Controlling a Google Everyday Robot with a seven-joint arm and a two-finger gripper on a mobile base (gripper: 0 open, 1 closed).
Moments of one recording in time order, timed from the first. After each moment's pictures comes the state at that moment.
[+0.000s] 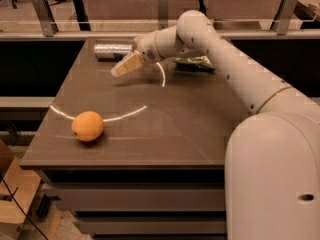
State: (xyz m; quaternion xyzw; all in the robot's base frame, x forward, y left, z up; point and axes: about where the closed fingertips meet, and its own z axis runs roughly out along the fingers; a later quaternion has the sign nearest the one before) arm 0.783 0.103 0.864 -0.51 0.67 0.28 0.47
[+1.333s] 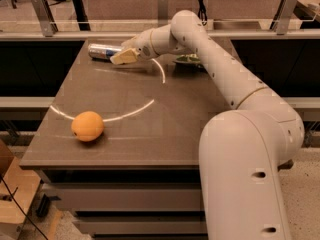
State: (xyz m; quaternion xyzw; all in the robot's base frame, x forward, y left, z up) arm 0.826 0.121 0.853 -0.51 0.66 0.28 0.48
